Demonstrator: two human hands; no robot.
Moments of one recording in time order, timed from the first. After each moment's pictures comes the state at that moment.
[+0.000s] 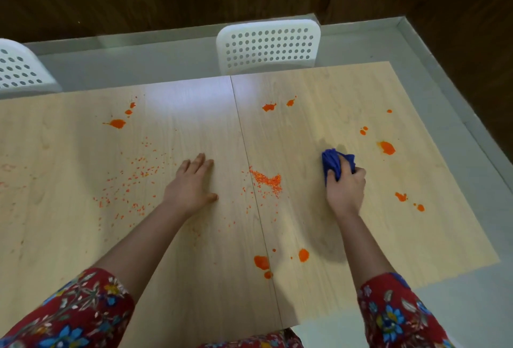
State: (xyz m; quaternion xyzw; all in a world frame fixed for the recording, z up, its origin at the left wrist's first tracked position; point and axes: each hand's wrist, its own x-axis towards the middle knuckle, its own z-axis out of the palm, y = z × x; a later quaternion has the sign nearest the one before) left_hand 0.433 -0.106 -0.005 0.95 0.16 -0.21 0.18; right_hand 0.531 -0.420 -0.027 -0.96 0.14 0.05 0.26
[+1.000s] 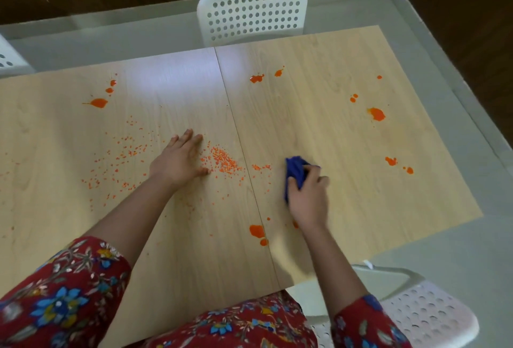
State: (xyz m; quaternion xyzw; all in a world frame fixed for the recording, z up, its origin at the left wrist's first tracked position) left_hand 0.433 -0.095 -0.012 0.95 0.16 -0.21 0.19; right_hand 0.426 -0.377 -0.015 -0.94 0.13 0.10 0.31
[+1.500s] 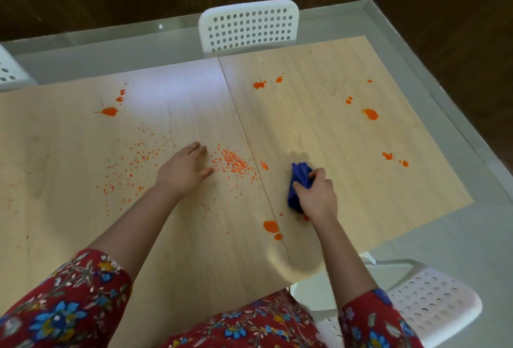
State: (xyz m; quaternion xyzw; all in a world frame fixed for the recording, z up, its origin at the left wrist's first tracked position) left_hand 0.415 -0.083 -0.005 0.96 0.11 -0.18 0.18; right_hand 0.417 -0.371 0.002 -0.93 0.19 0.16 0.27
